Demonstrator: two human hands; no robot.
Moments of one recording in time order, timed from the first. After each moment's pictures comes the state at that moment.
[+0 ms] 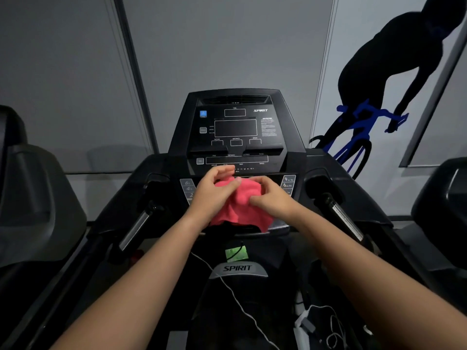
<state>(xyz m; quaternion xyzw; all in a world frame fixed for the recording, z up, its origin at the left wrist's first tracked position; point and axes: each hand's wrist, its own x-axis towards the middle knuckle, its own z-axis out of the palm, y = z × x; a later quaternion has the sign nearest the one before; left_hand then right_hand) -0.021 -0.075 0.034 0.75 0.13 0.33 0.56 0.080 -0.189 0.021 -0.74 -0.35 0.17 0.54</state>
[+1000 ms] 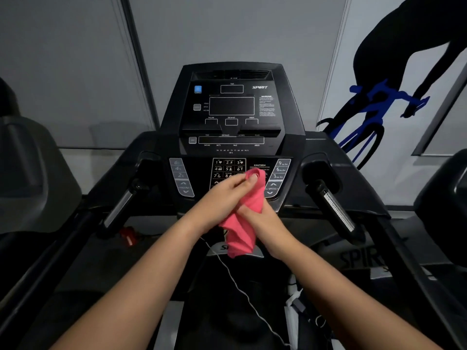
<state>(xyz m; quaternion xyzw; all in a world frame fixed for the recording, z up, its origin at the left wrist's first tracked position) -0.021 -0.134 0.025 0.76 0.12 0.12 0.63 0.048 -0.229 -0.030 -0.54 -0.32 0.31 0.71</state>
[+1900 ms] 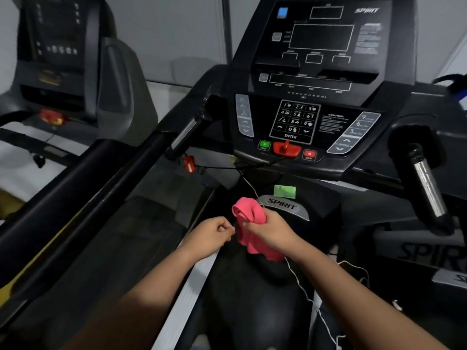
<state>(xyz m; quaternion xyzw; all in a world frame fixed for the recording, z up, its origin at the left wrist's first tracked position) -0.163 -0.137 -0.141 0.78 0.43 0.06 0.45 -0.009 -0.226 -0.133 -0.67 -0.40 0.43 0.46</state>
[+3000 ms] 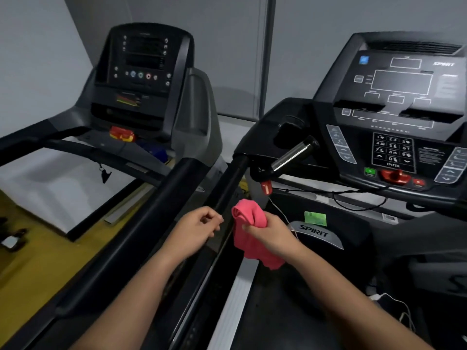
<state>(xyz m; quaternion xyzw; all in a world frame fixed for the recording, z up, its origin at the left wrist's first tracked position) -0.402 0.014 -0.082 0.73 0.42 0.23 0.49 -0.235 -0.084 -0.083 -0.66 -0.43 0.39 0.48</state>
